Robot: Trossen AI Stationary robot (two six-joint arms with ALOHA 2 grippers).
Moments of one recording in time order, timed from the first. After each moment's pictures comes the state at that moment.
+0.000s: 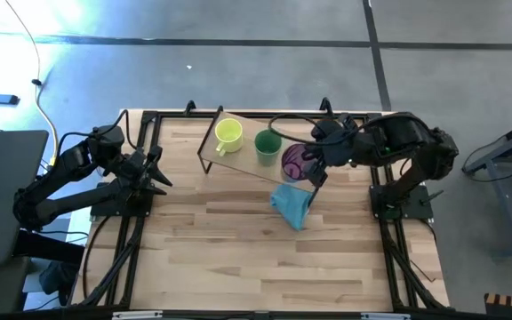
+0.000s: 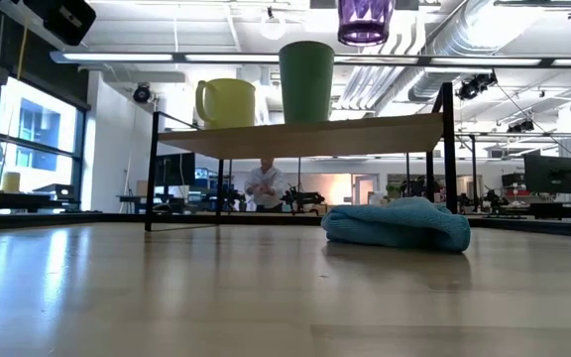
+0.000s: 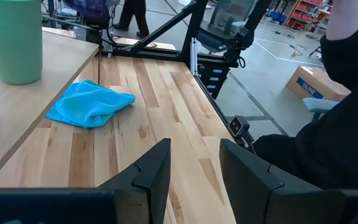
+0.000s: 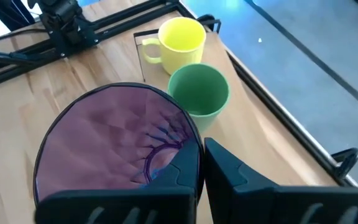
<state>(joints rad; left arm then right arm) 0.62 0.38 0.73 -0.81 0.85 0.09 0.21 1.65 2.30 -1.57 0.54 0.59</state>
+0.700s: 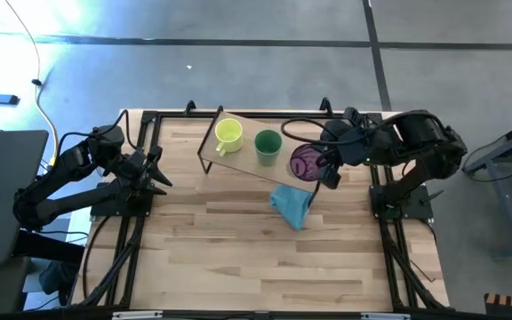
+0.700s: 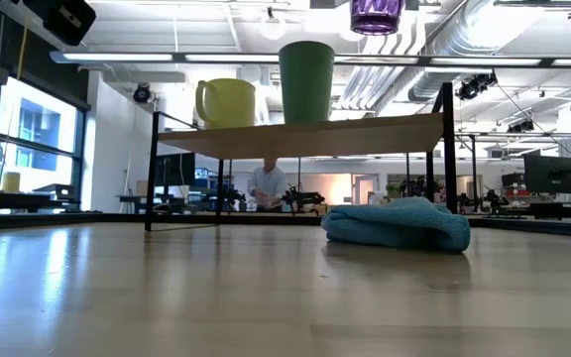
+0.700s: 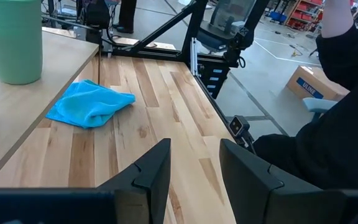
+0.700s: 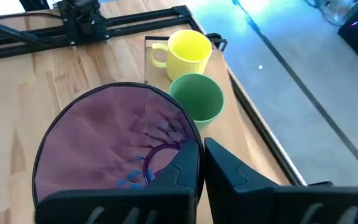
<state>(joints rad) 0.62 0.38 0.73 -0.81 0.85 0.09 0.25 1.60 2.30 -1.56 0.56 0.39</state>
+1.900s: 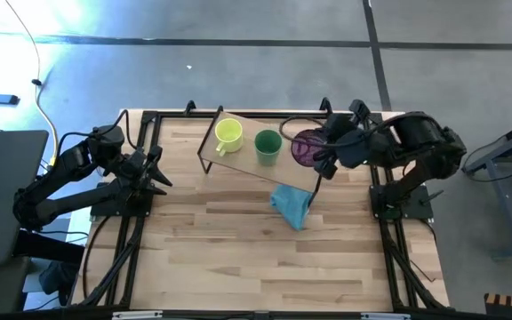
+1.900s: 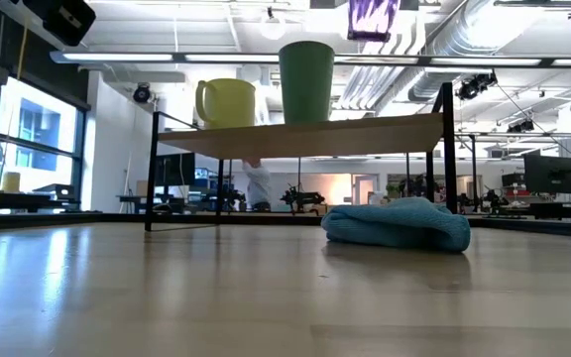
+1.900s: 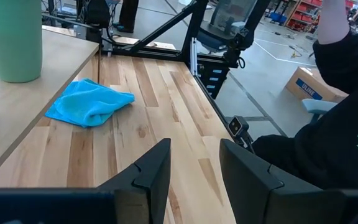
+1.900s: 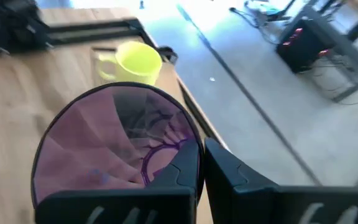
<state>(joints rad) 0.62 0.38 0.73 -0.81 0.85 0.08 0.25 1.60 2.28 -1.57 0.78 0.38</state>
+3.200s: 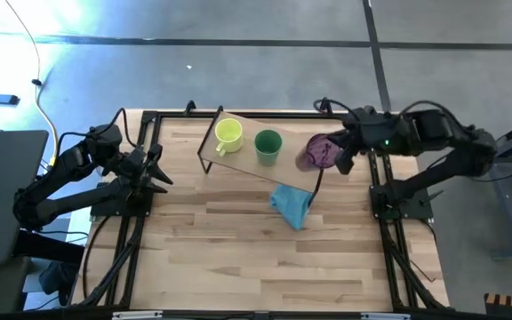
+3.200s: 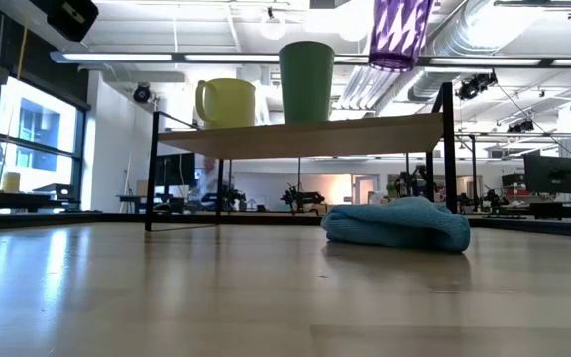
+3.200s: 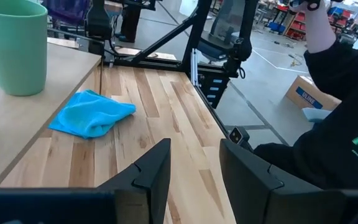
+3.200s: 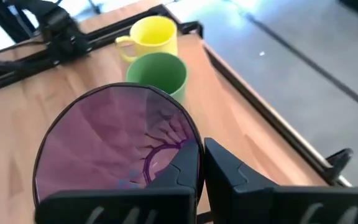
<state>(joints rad) 0.62 0.38 0.73 -0.75 0.84 0.04 0.08 1.20 1.70 -1.23 0.47 0.43</state>
